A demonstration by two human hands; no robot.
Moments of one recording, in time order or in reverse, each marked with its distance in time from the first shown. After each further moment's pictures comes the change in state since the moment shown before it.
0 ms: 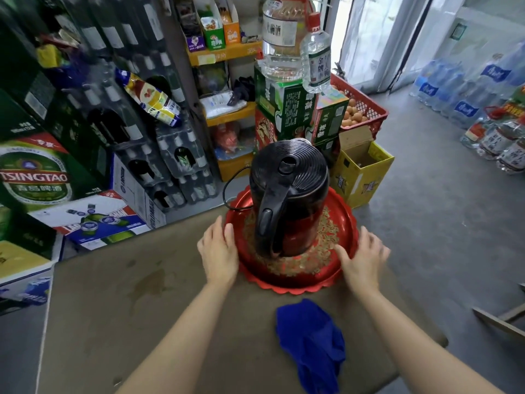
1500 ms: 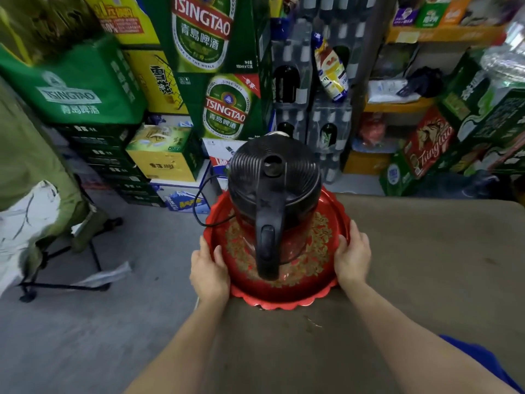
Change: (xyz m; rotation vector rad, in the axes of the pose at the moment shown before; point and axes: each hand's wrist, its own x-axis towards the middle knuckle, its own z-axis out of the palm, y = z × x) left_hand -0.054 -0.269 -0.188 0.112 0.497 -0.544; right_hand -0.155 -0.190 0.214 0.188 -0.349 -0.299
